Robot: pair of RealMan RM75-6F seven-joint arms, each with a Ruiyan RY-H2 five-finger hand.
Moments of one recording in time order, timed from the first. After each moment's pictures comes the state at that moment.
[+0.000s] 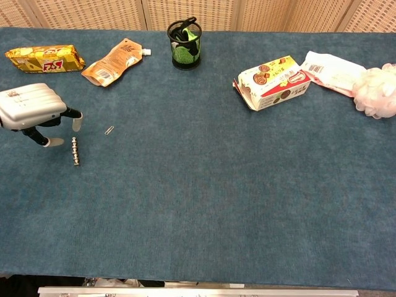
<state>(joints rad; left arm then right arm) -0.64 -1.34 0.13 -1.05 1.87 1.01 -0.17 0.07 -1.08 0.06 -1.63 -1.51 1.49 -0.09</state>
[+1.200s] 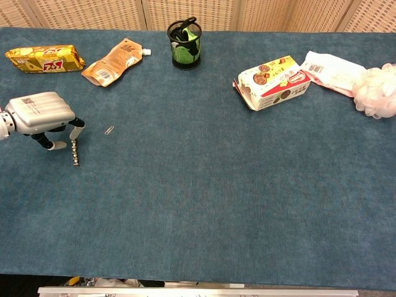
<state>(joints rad) -0.70 -1.40 0.19 -1.00 1.80 0.92 -0.11 0.05 -1.08 0.06 -1.63 -1.50 1.51 -0.08</state>
